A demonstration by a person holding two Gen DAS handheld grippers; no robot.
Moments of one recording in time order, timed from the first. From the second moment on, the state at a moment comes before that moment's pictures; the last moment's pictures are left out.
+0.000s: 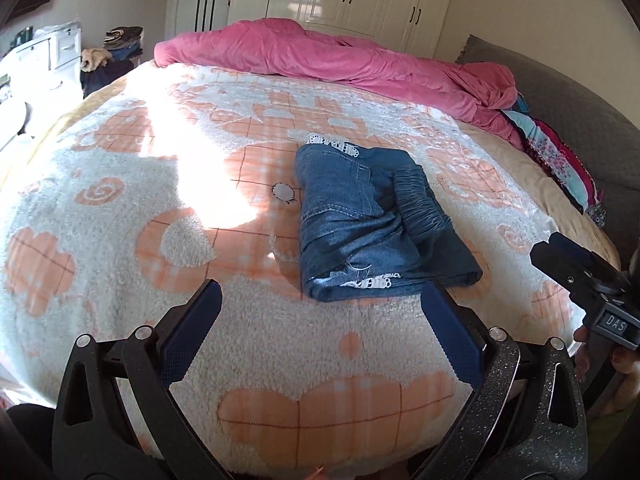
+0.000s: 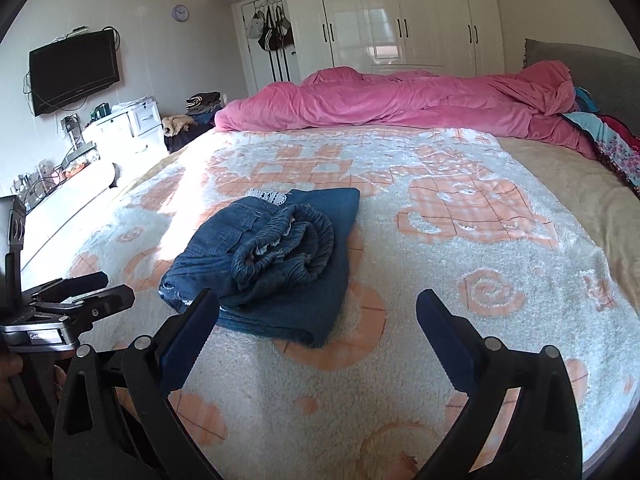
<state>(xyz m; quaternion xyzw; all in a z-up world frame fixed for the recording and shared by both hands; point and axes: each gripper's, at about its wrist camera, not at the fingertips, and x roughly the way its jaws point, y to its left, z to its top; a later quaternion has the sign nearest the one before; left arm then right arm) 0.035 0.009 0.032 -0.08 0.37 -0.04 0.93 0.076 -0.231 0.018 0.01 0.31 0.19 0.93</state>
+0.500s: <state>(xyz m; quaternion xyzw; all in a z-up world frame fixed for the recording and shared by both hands) 0.023 0.005 0.005 -0.07 0.40 -0.05 0.91 0.053 -0.230 -0.010 0.00 0.34 0.16 0.93</state>
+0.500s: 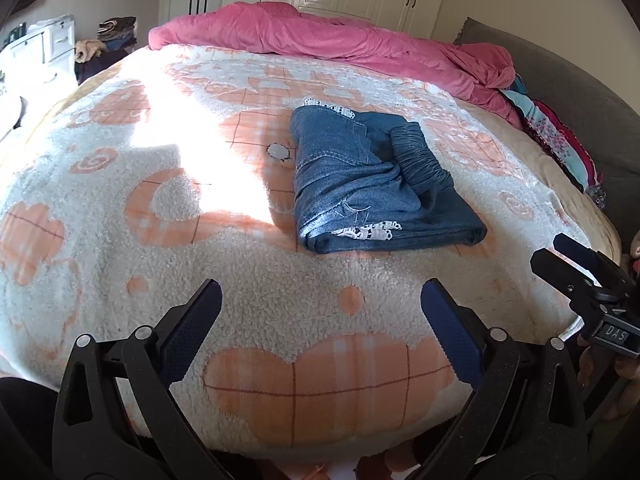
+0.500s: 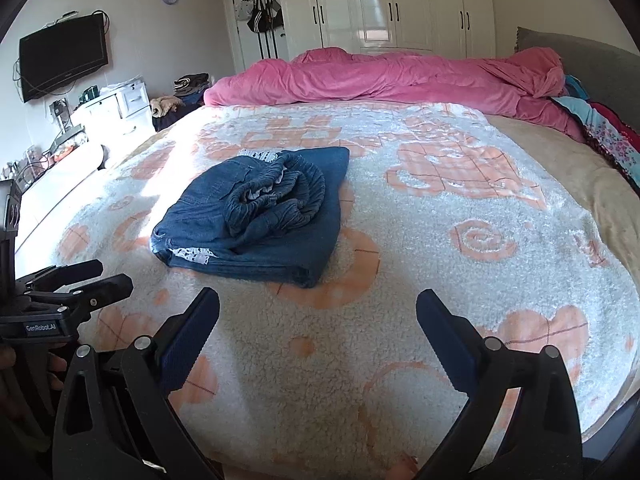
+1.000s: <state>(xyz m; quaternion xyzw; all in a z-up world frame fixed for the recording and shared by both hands) 0.031 0.010 -0.011 -0.09 0.41 -0.05 0.91 0.060 -0.225 -0.021 -0.01 0.35 0.16 0.92</state>
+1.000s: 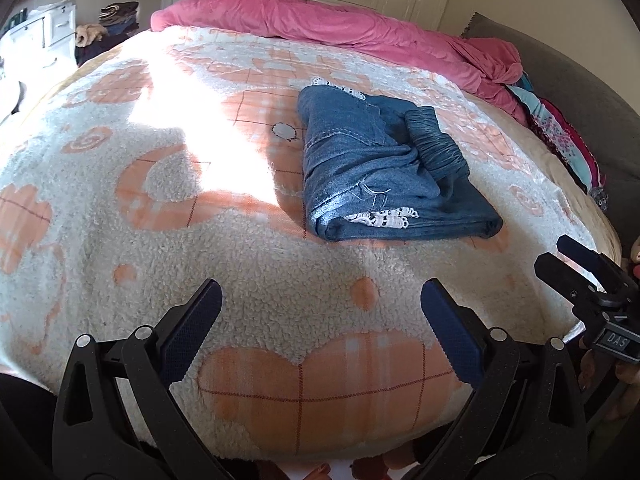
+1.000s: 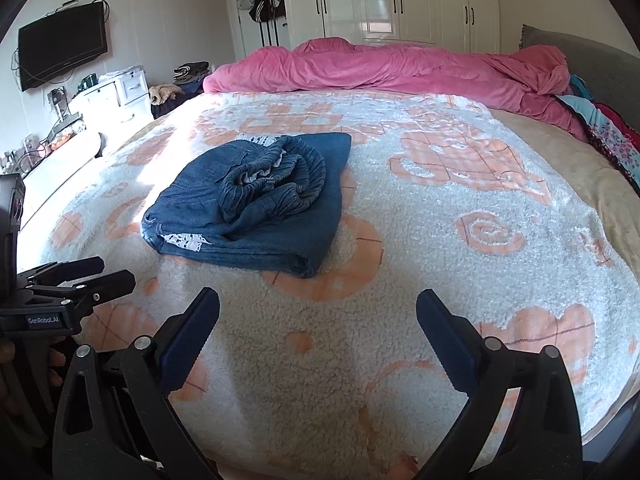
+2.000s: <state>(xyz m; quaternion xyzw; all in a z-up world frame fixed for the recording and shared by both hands) 0.029 0.011 -0.006 -0.09 0.41 -0.05 0.91 0.062 -0.225 -0.023 -0.01 0.36 0.16 0.92</state>
